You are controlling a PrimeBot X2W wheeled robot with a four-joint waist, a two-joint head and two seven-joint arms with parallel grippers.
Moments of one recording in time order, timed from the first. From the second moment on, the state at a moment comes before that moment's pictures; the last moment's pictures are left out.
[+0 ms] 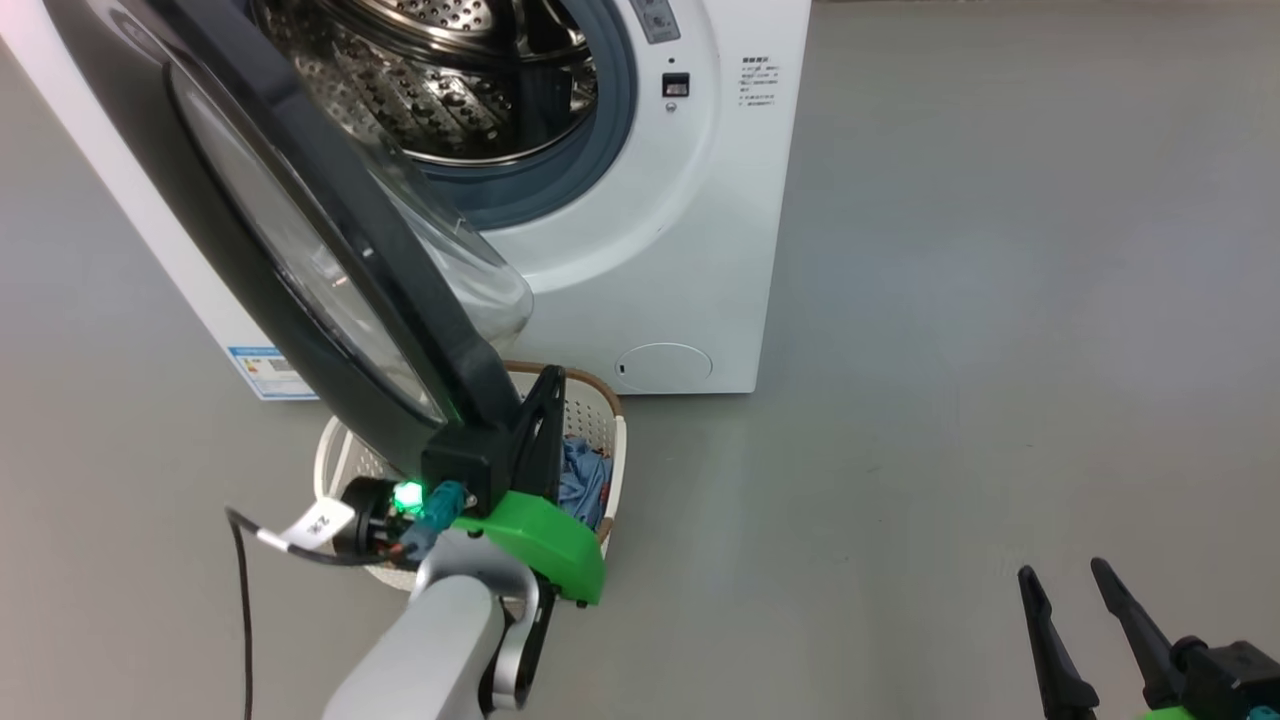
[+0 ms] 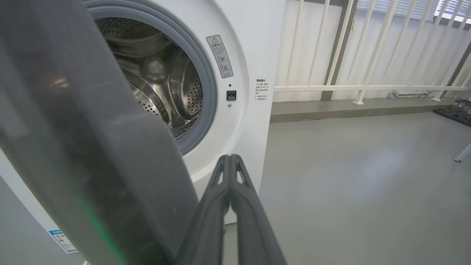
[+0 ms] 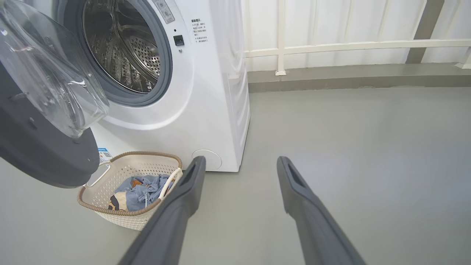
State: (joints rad) left arm -0.52 0.05 -0.68 0.45 -0.49 0.23 -0.21; right arm 0.10 -0.14 -0.07 0.13 0.24 0.13 -0.25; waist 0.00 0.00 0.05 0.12
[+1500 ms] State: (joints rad) left arm -0.24 0.23 -0.59 0.08 -0.51 0.41 -0.22; right arm 0.10 -0.17 -0.08 0.10 0.24 0.13 -0.25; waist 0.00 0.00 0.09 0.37
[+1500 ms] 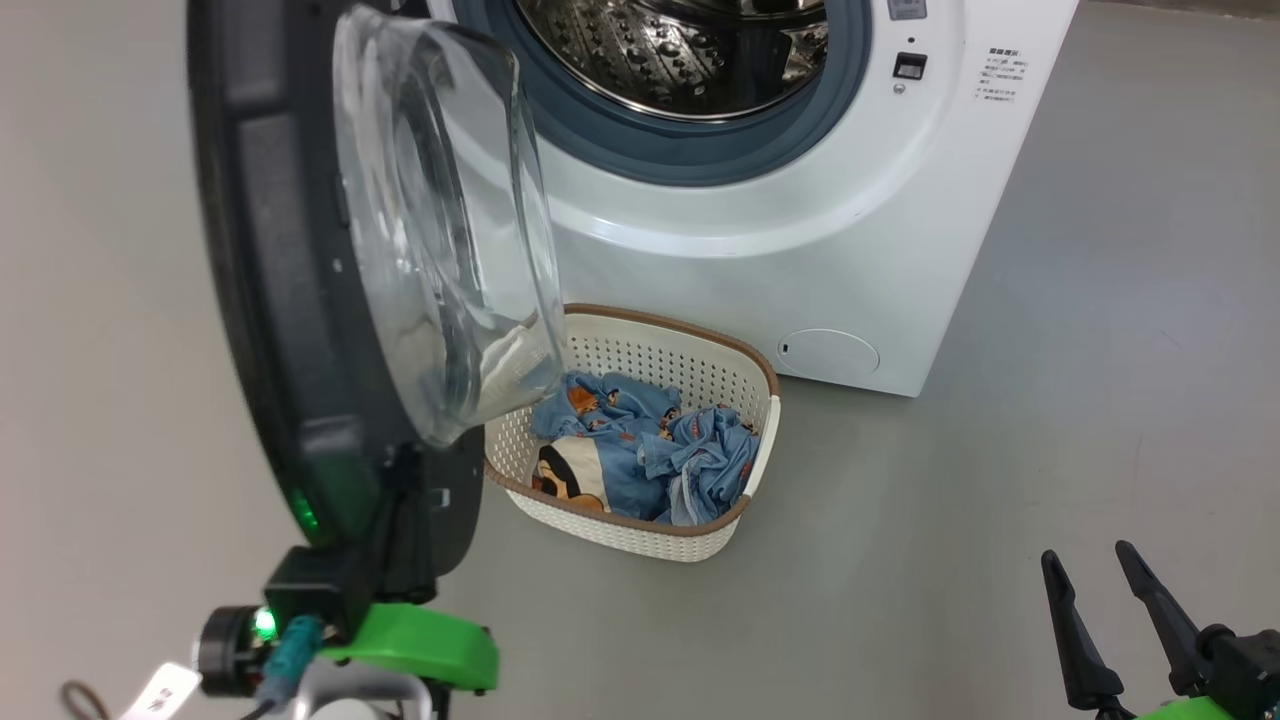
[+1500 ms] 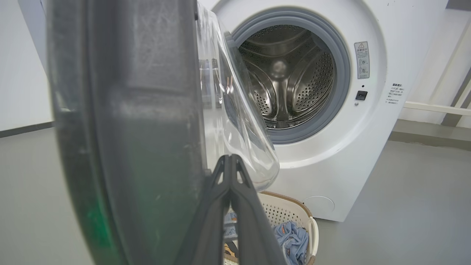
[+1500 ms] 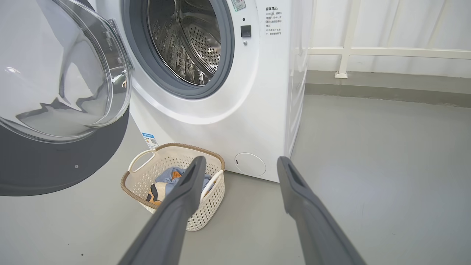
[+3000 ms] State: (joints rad) left arm -0.35 0.34 -0.07 0.36 -0.63 0.28 -0.25; right arm 0.03 -0.28 -0.12 0.00 0.25 0.13 -0.22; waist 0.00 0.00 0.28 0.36
